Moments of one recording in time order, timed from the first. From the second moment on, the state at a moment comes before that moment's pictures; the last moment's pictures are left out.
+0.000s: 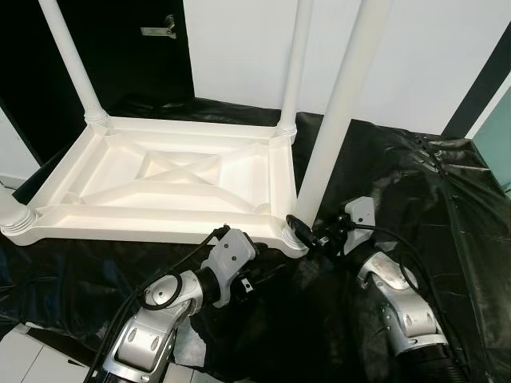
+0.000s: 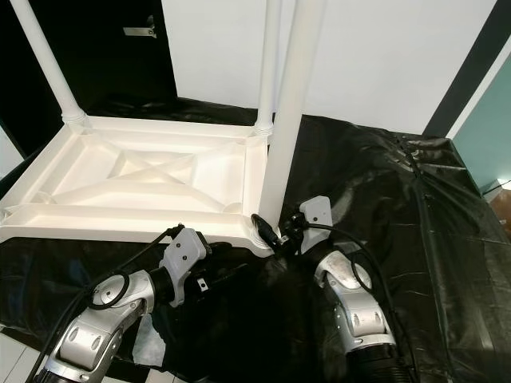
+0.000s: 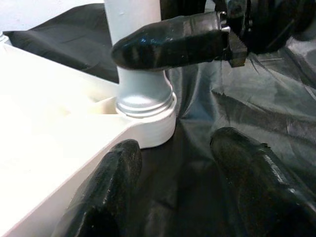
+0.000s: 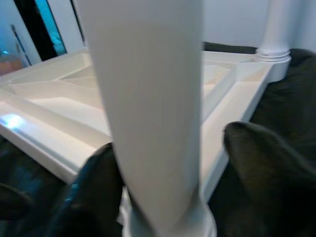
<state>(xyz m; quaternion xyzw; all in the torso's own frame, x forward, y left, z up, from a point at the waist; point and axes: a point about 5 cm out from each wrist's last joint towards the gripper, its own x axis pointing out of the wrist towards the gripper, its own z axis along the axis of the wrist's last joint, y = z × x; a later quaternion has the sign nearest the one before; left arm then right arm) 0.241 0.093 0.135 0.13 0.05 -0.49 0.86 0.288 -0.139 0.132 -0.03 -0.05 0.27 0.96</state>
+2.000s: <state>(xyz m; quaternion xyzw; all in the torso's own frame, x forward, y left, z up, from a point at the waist) 0.252 0.096 0.137 0.14 0.05 -0.48 0.86 0.327 -0.116 0.116 0.00 0.00 0.02 1.00</state>
